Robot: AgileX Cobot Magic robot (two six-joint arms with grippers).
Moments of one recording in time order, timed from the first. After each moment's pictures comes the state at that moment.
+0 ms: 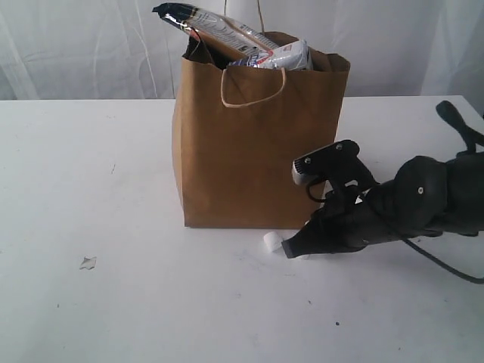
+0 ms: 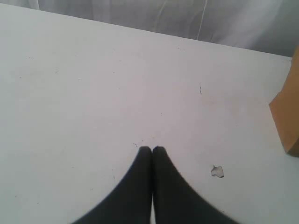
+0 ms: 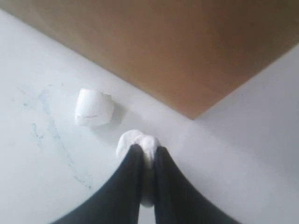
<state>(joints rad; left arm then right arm) -0.30 0.02 -0.29 0.45 0.74 -0.65 0.46 1.65 -0.74 0.45 0.11 -0.47</state>
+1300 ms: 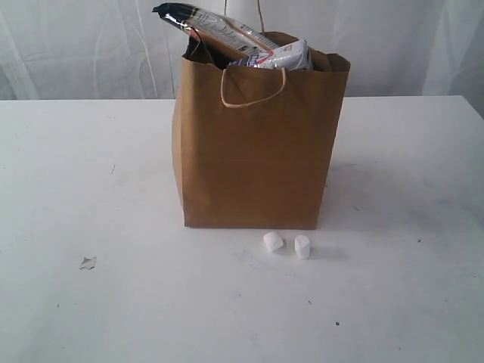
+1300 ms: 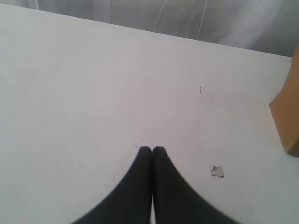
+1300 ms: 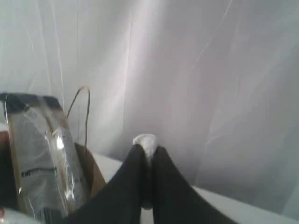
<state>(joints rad) -0.30 0.02 -0.29 0.45 0.74 -0.65 0.26 1.35 -1.21 0.39 0.09 -0.47</state>
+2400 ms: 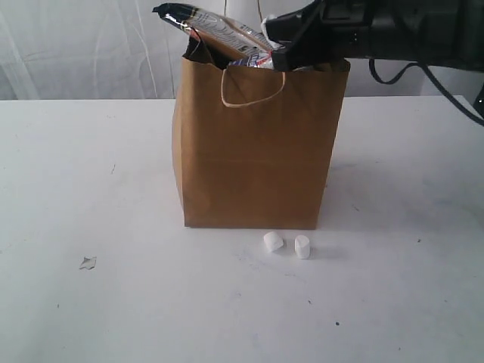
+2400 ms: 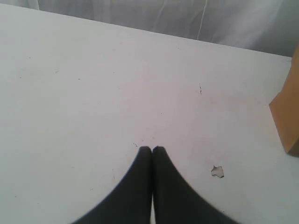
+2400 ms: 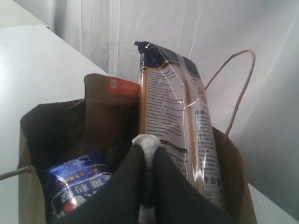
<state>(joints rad) -0.30 0.02 -0.29 0.45 0.74 -0.65 0.26 1.62 -1.22 1.64 0.53 -1.90</state>
